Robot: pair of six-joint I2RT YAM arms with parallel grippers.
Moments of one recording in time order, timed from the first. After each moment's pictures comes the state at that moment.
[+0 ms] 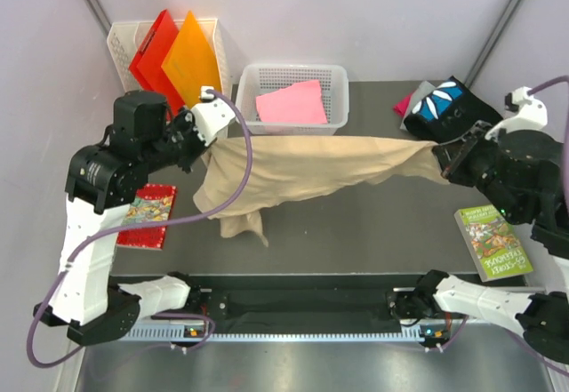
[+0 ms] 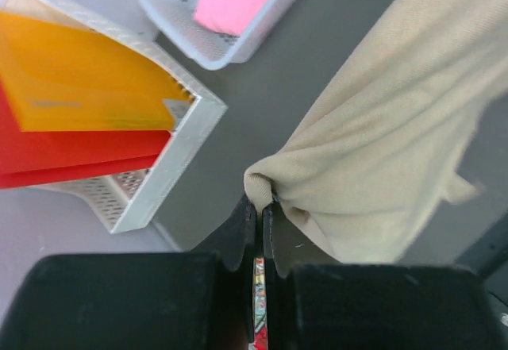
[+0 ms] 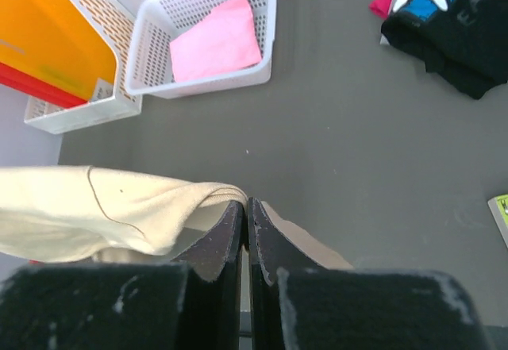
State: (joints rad) left arm -0.42 1.20 1.88 -1.24 0.07 0.58; right arm 0.77 0.95 1.80 -1.26 0.58 0.65
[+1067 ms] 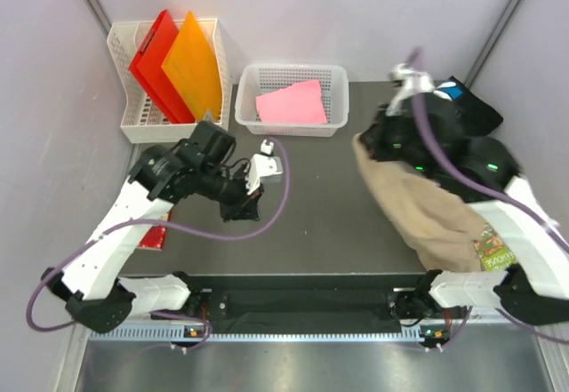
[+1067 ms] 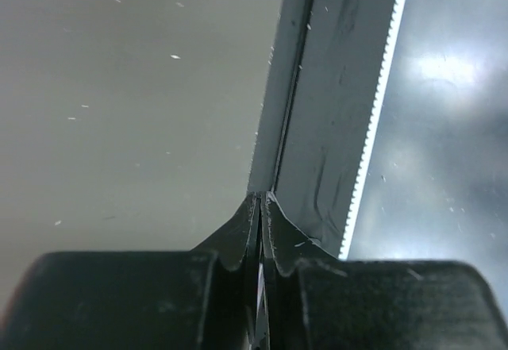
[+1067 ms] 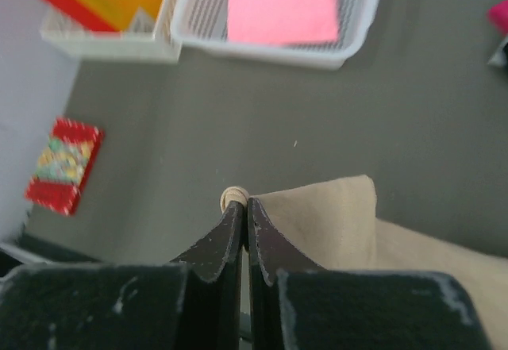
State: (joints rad) left arm -0.68 1.23 1.55 -1.35 0.58 0.45; right arm 0.80 1.14 1.78 -1.03 0.39 0.50
